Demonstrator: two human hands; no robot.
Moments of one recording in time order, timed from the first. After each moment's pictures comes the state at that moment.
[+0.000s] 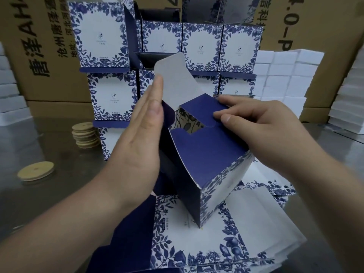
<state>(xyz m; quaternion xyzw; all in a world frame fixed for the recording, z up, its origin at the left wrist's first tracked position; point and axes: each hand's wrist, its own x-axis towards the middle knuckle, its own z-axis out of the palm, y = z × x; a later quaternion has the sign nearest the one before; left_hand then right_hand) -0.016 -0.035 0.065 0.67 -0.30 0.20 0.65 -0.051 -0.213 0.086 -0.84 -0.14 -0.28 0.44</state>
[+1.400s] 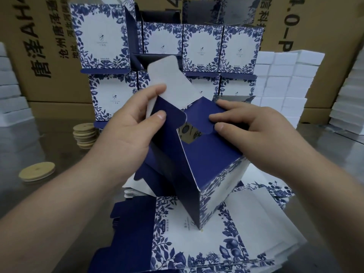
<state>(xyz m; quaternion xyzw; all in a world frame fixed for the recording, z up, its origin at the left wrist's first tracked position) 0.000 -0.016 0.067 0.66 -0.34 0.16 0.65 -0.050 -0.211 0.086 -0.90 -0.11 -0.26 0.33</state>
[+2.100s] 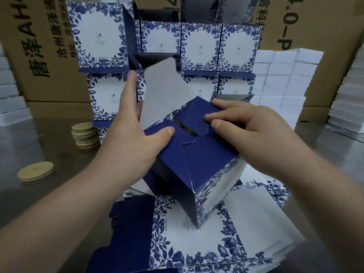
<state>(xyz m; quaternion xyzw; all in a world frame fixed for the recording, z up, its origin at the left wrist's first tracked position) 0.003 -0.020 0.060 0.73 -0.28 0.21 0.59 -0.051 -0.209 0.085 -0.90 -0.12 -0.27 0.33</state>
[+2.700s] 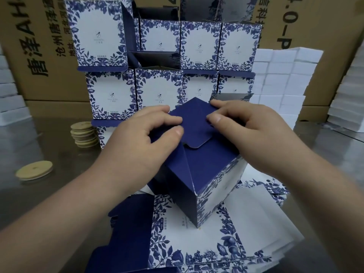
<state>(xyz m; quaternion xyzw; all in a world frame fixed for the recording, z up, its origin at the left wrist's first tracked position) -0.011 -0.022 0.061 0.79 -0.30 0.23 0.48 -0.051 -0.207 0.085 -0.89 -0.11 -0.28 0.34</state>
